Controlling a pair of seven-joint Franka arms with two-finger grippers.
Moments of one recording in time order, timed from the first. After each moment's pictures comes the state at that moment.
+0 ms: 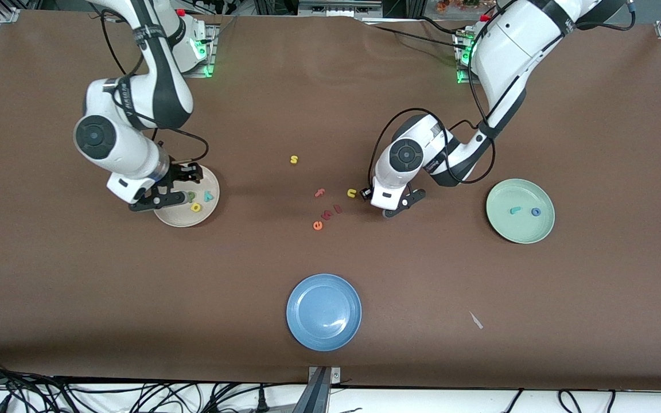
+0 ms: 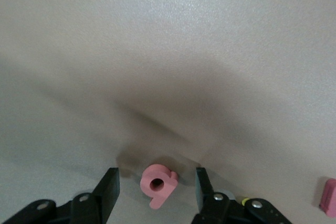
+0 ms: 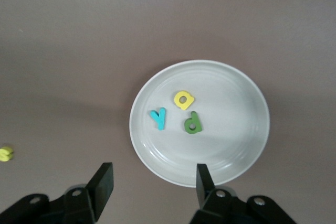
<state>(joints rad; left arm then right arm) -0.15 0.70 -0.51 -1.86 0.24 2.38 -1.33 0.83 0.27 -0.61 -1.97 0.22 2.03 -0.08</state>
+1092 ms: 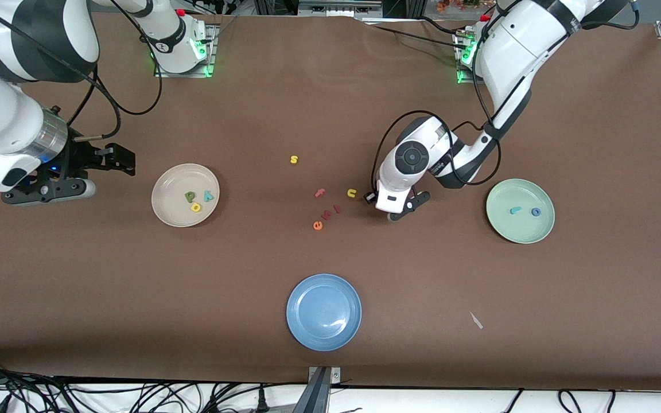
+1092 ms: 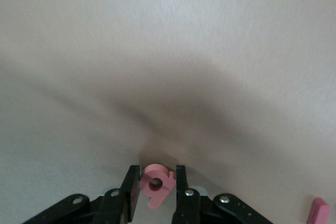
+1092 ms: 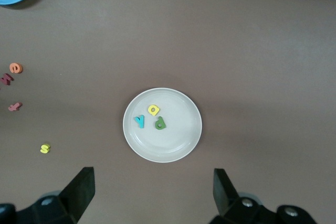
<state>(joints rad) -0.12 0.69 -0.51 -1.85 0.25 2.37 -1.32 0.81 0.27 -0.75 -1.48 0.18 1.61 -0.10</state>
